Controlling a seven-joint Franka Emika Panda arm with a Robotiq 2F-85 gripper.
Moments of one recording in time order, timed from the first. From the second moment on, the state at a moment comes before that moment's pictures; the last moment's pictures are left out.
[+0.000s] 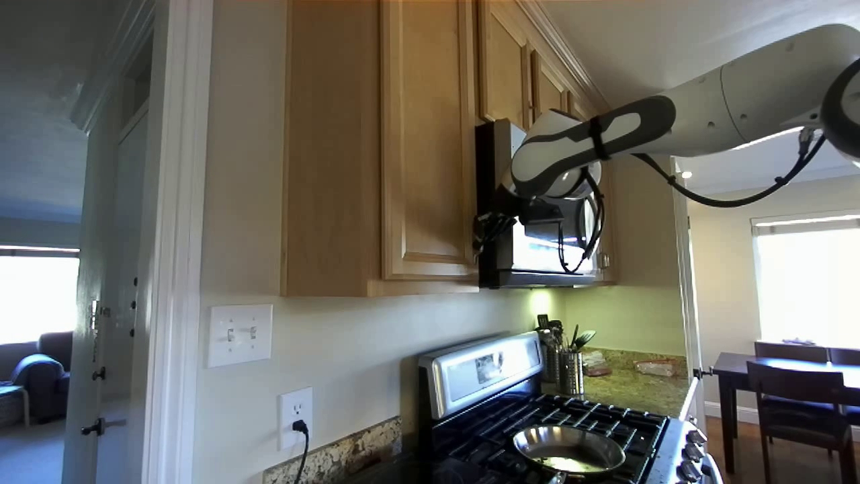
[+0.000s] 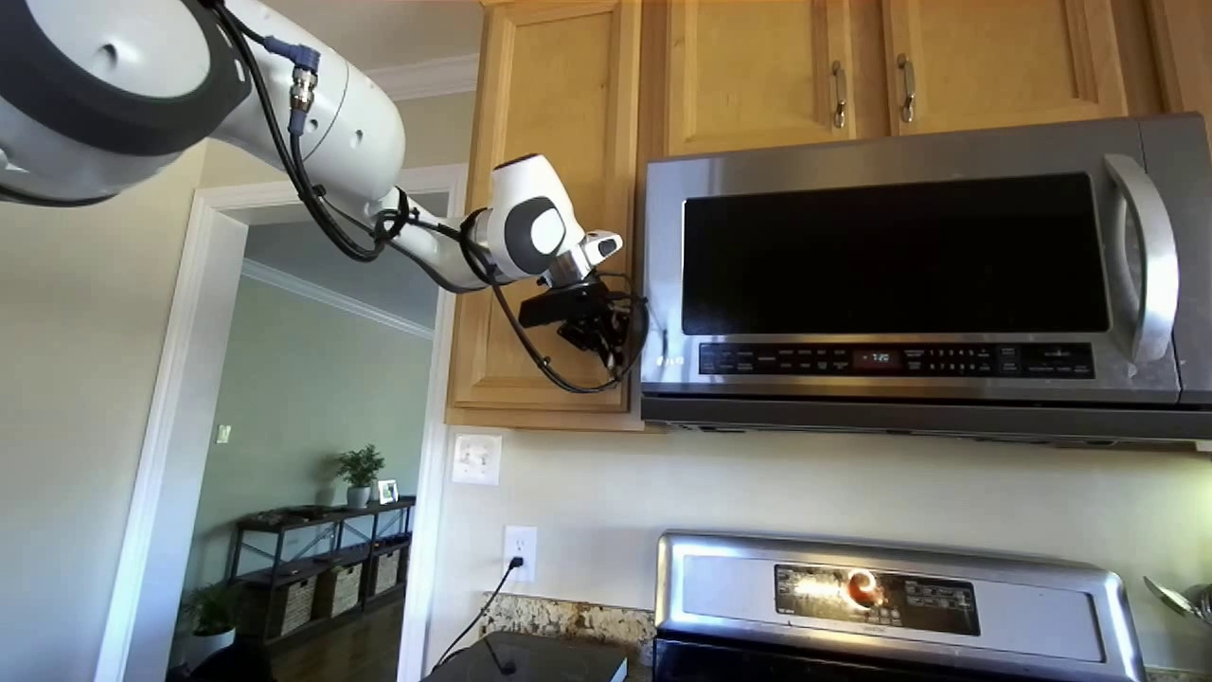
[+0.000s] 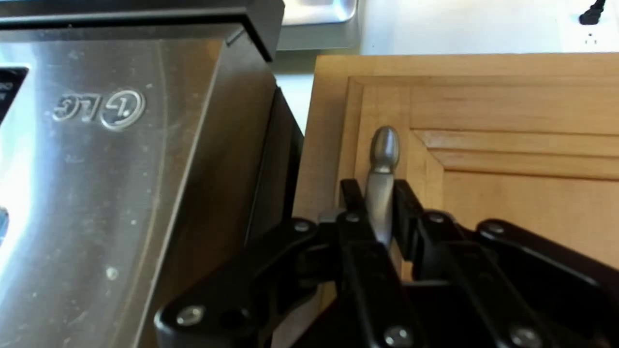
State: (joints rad) arm -0.04 0.04 -0.04 -1.61 -0.02 2.53 -0.15
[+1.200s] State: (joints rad) arm -0.04 -0.34 -0.04 -2.02 -0.02 2.56 -0.21
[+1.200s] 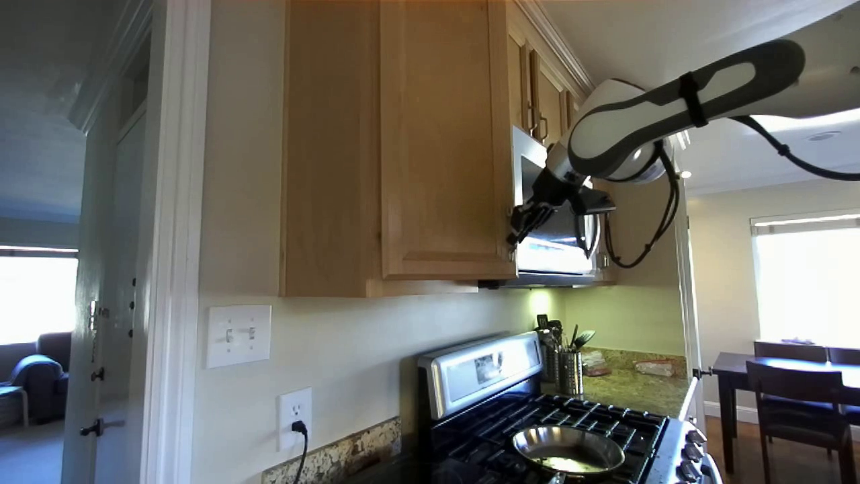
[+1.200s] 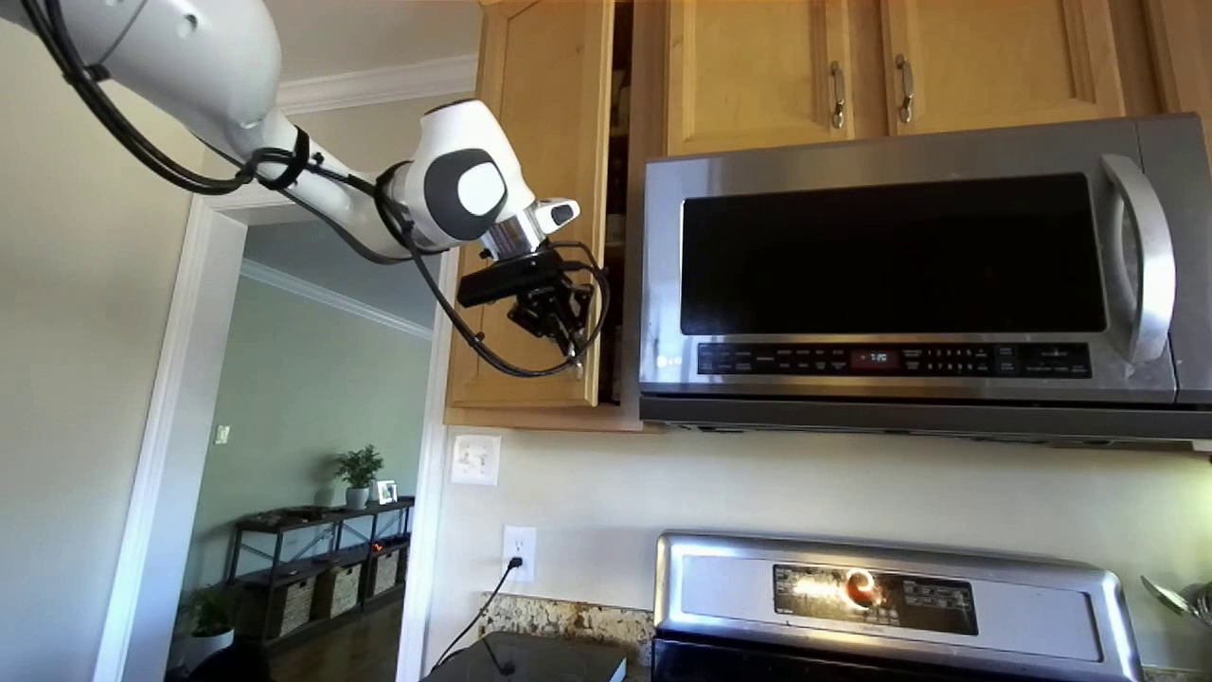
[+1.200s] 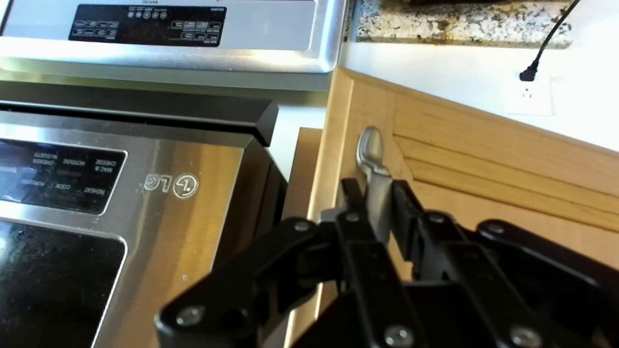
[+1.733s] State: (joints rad) arm -0.01 -0.57 -0.02 -2.18 -0.04 2.43 -0.23
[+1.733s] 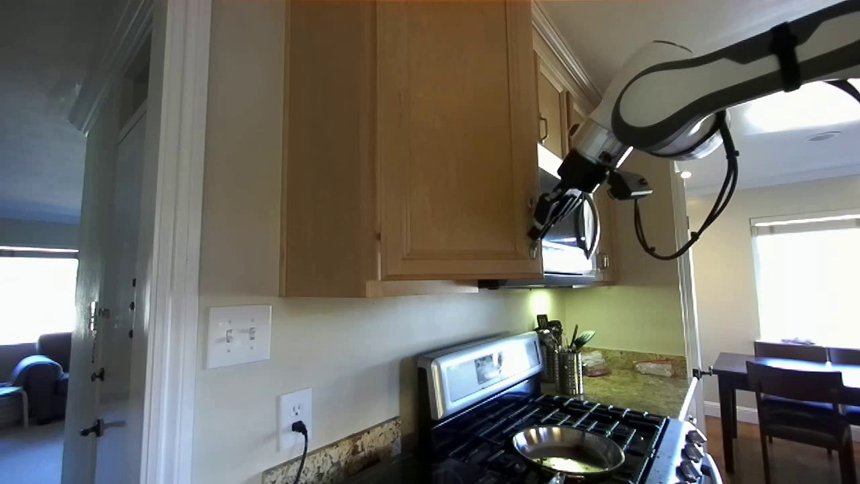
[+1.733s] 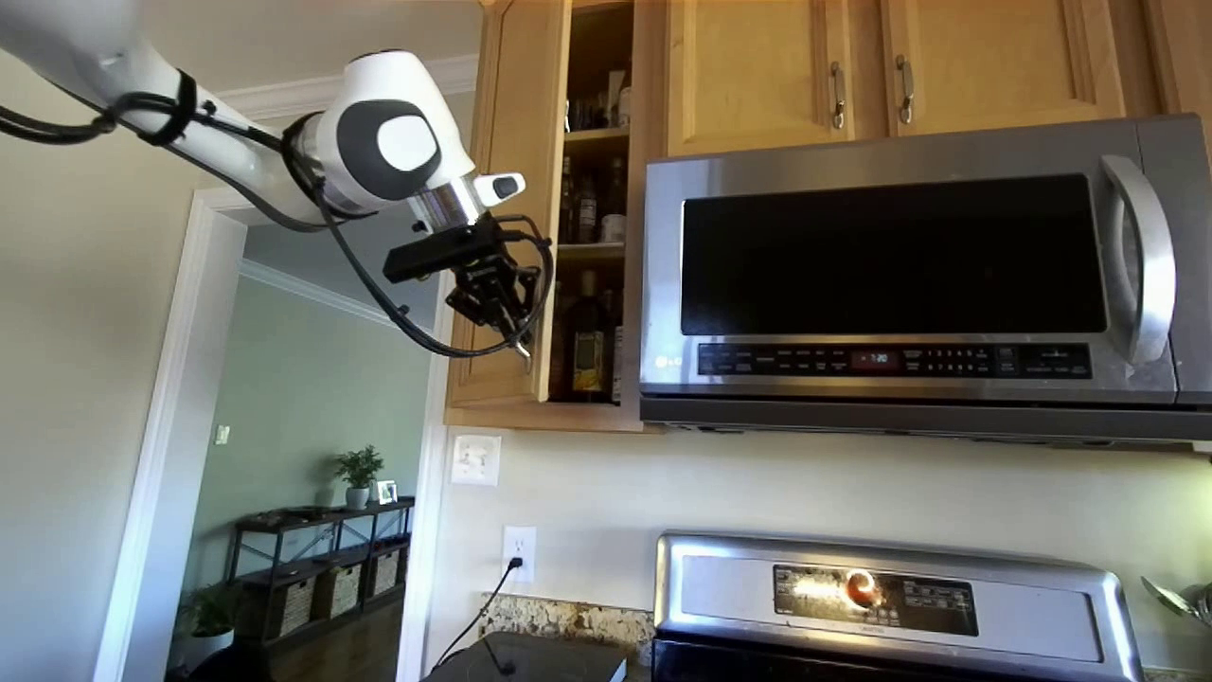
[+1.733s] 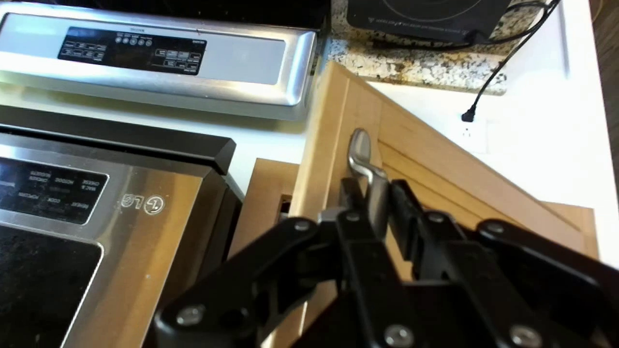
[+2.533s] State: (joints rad) arm 0.21 -0.82 0.11 -2.28 -0.05 2.14 -0.30
